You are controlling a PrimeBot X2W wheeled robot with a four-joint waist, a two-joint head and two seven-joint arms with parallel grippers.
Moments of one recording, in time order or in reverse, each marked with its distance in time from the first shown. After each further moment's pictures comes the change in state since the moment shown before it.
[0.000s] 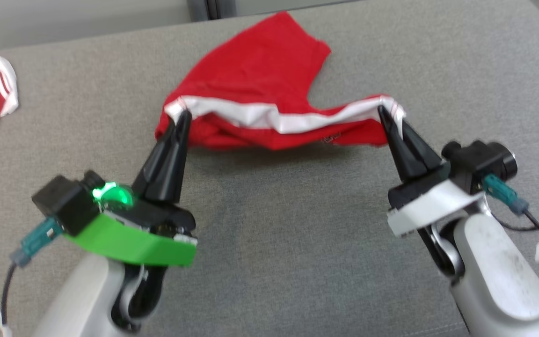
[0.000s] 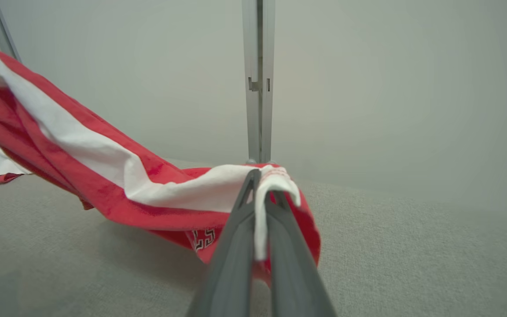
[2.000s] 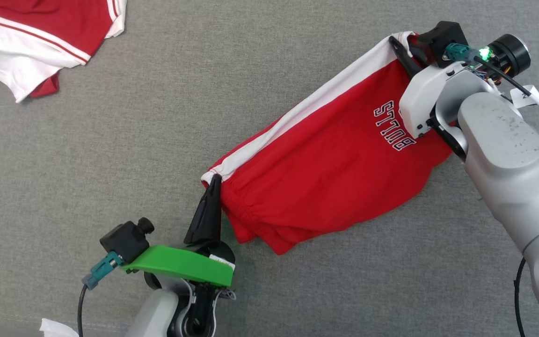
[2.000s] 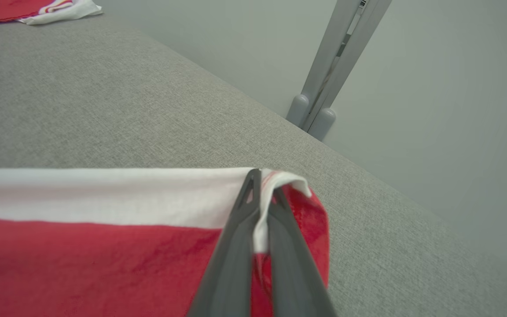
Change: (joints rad) left arm 0.146 -0.267 0.039 0.272 -0.225 0.000 -0.002; right arm -0.640 -0.094 0.328 0.780 0.029 0.000 0.072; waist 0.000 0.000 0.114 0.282
